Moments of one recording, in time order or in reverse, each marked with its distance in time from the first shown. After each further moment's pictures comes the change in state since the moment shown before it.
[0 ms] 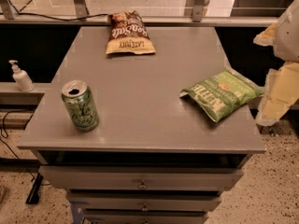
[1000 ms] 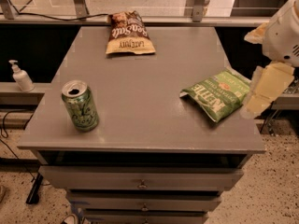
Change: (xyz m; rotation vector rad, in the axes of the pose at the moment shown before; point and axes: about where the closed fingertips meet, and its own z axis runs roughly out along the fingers) arm -0.016 -0.016 0.016 0.034 -0.098 0.012
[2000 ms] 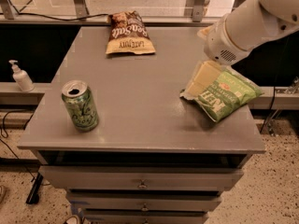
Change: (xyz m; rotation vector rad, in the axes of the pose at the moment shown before) arm -0.083 -0.061 0.095 0.081 -0.239 -0.016
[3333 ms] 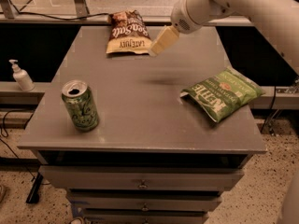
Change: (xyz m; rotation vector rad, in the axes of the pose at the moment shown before) arm -0.074 -0.133 0.088 0.151 -0.188 0.137
